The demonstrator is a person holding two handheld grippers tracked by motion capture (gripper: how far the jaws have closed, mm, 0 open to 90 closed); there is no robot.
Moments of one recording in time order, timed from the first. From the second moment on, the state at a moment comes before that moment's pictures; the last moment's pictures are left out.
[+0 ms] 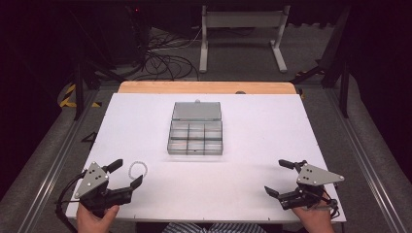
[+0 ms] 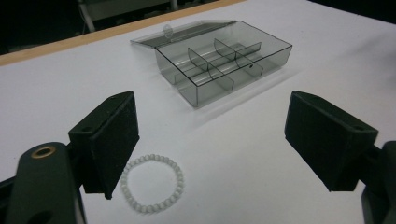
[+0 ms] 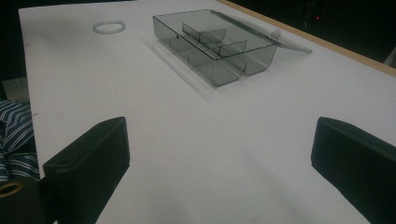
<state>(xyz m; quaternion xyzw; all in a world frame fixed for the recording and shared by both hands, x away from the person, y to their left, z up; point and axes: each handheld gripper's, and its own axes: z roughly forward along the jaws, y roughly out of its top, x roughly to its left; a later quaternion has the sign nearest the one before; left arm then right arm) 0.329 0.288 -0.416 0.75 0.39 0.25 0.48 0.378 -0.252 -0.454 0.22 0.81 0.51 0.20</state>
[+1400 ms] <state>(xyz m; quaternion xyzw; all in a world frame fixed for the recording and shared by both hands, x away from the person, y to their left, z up) 0.378 0.314 -0.403 0.75 0.43 0.21 0.46 0.380 -0.245 -0.457 0.22 0.82 0.50 0.18</state>
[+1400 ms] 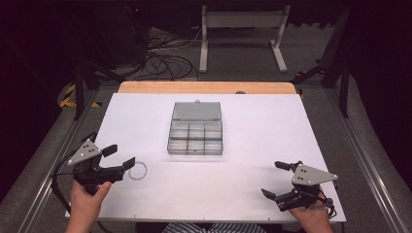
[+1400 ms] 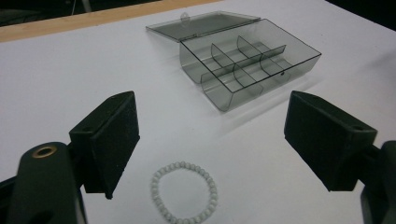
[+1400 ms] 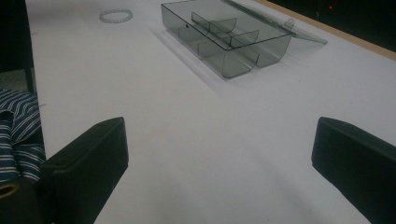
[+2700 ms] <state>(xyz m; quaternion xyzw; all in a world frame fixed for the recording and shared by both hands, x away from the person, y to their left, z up) 0.428 0.315 -0.411 0.79 0.47 0.16 0.35 0.381 -0.244 -0.458 0.21 0.82 0.49 0.18</state>
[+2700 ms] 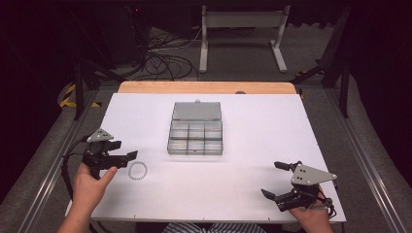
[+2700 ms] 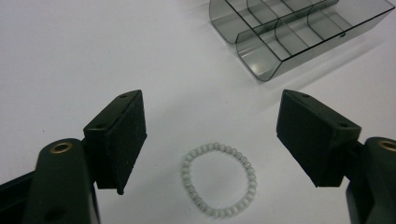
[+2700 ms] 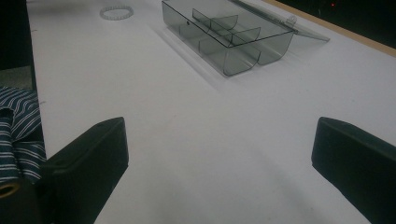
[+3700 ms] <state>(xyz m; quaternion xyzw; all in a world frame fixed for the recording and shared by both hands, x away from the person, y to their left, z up) 0.459 0.313 -0.440 0.83 0.50 0.09 0.23 0.381 -0.243 -0.459 0.21 0.83 0.49 0.18</state>
